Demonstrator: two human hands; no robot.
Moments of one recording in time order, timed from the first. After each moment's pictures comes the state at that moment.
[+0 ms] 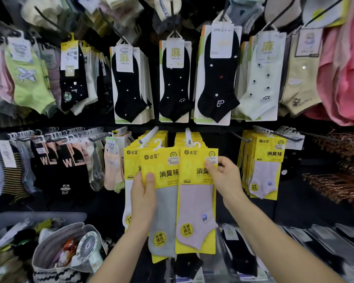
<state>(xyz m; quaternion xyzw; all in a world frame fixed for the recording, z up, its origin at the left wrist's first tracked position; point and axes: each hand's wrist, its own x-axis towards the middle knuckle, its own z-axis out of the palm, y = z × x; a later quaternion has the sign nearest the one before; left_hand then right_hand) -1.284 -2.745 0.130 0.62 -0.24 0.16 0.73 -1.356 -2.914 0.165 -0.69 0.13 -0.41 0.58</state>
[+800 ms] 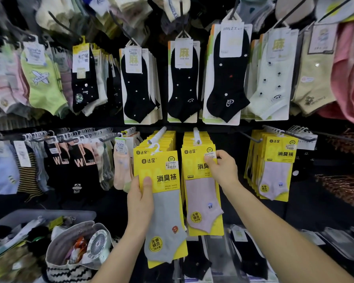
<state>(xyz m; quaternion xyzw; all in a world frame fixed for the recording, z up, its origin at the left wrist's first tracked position) -1.291 -2.714 0.133 0.64 -0.26 0.22 0.69 -1.315 -2.922 0.170 -0.76 0.17 -0.40 0.48</state>
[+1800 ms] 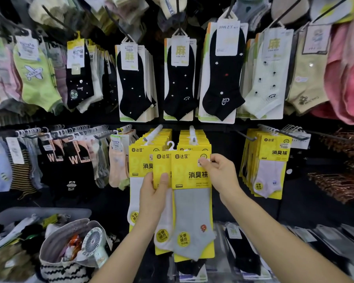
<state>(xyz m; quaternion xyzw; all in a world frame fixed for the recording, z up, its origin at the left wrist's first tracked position) -1.289 -2.747 0.127 0.64 -0.24 0.10 0.72 -1.350 -2.896 0.175 -0.72 0.14 -0.35 0.58</state>
